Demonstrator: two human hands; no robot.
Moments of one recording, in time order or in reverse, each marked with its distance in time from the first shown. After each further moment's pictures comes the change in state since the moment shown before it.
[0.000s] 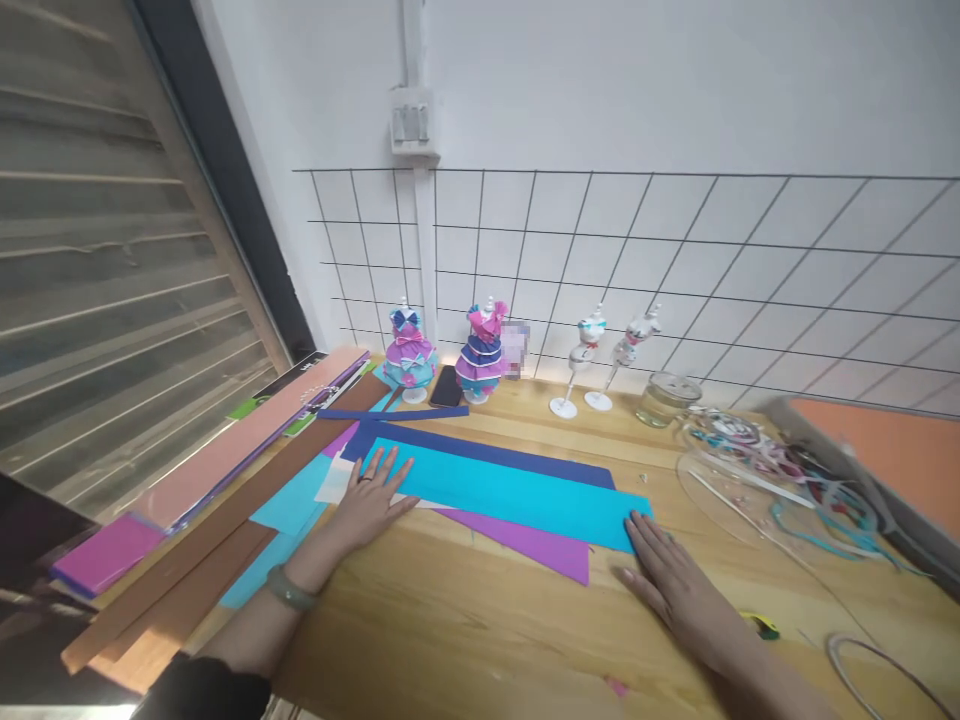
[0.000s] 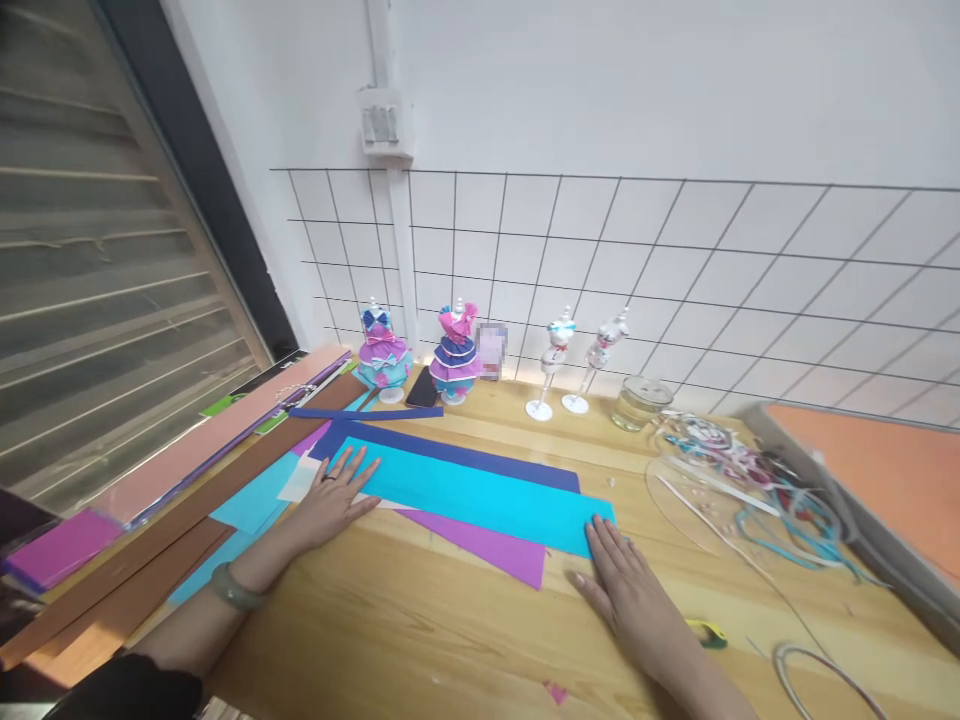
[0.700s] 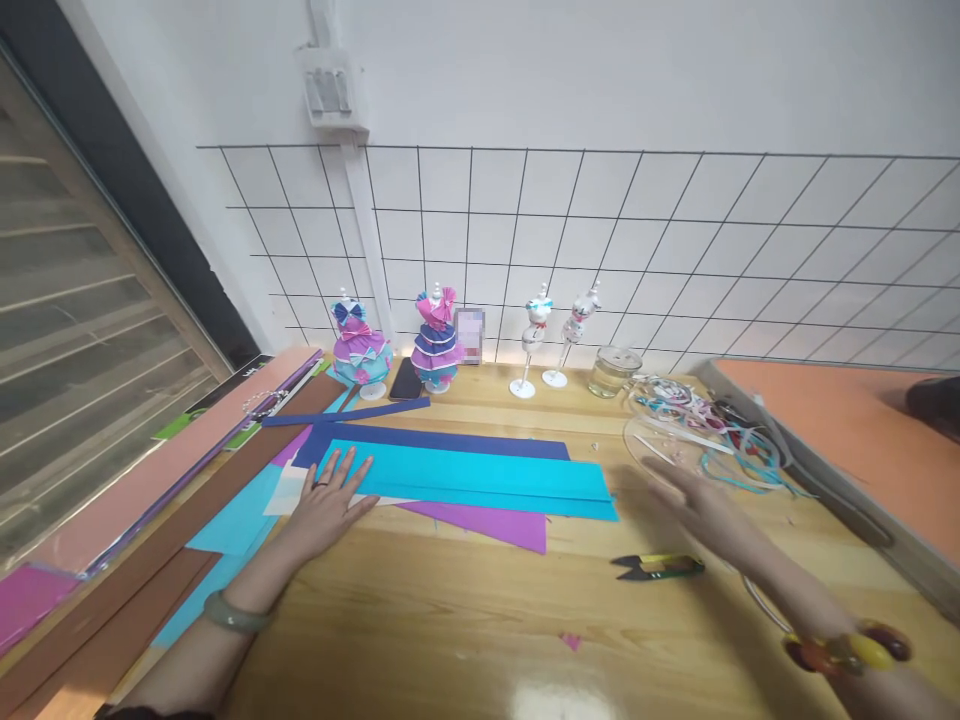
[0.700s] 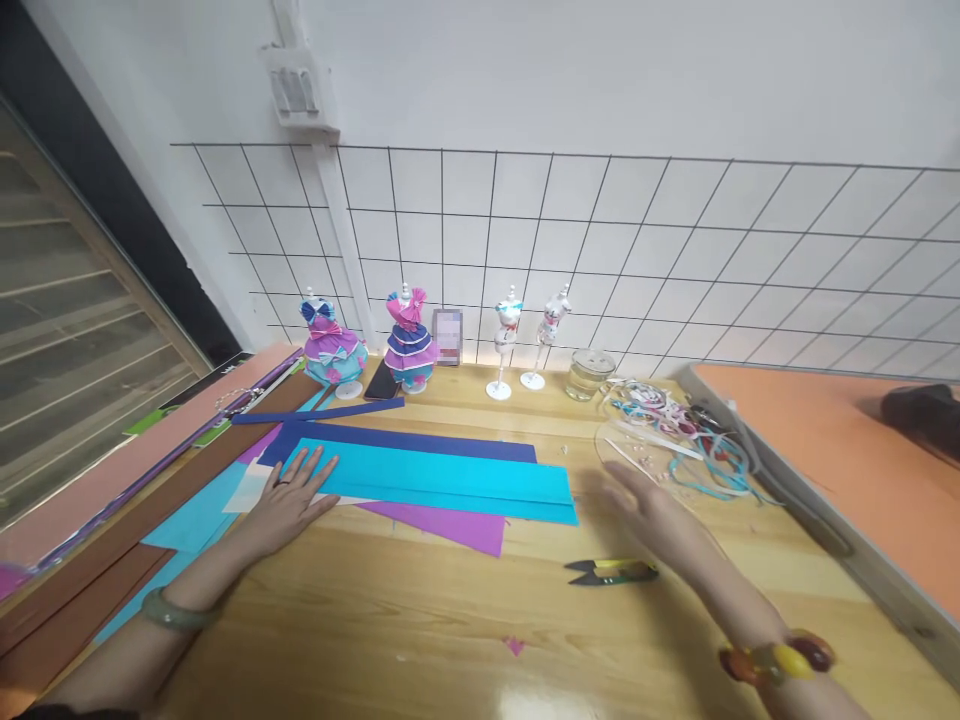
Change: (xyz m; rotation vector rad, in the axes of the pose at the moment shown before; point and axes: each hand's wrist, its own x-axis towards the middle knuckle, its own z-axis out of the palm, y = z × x) left_hand 0.004 0.004 -0.008 0.023 -0.062 -0.016; right_hand 0.004 0.079 -0.074 0.233 0.151 0.225
